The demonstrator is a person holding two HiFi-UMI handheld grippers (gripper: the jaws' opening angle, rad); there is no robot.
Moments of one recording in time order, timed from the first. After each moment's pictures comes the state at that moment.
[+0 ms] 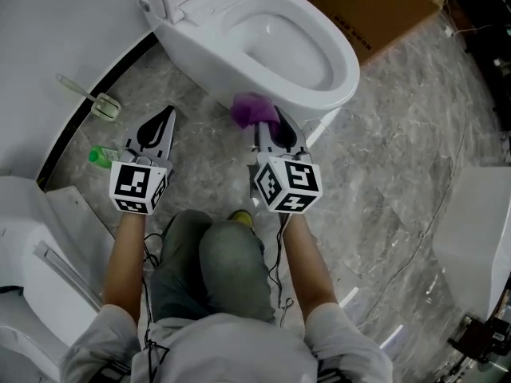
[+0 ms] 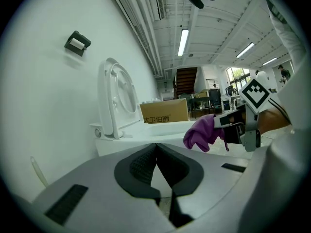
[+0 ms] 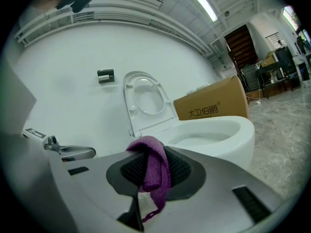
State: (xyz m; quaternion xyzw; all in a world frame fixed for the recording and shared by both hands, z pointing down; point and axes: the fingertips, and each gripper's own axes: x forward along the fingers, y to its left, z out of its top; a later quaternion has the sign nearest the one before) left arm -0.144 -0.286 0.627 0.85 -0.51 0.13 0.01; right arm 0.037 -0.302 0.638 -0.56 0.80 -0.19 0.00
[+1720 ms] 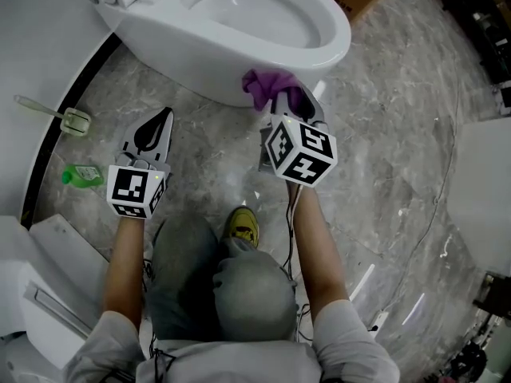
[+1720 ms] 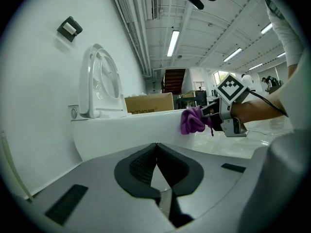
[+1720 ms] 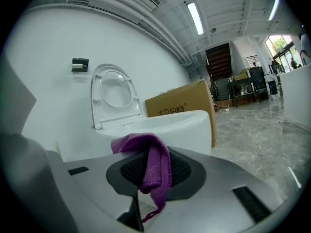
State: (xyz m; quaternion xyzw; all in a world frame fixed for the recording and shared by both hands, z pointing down) left arm -0.100 -0.284 0.740 0.89 -0.44 0.12 0.01; right arm 0.128 -0.320 0.725 -0.70 0.70 -0.17 -0.01
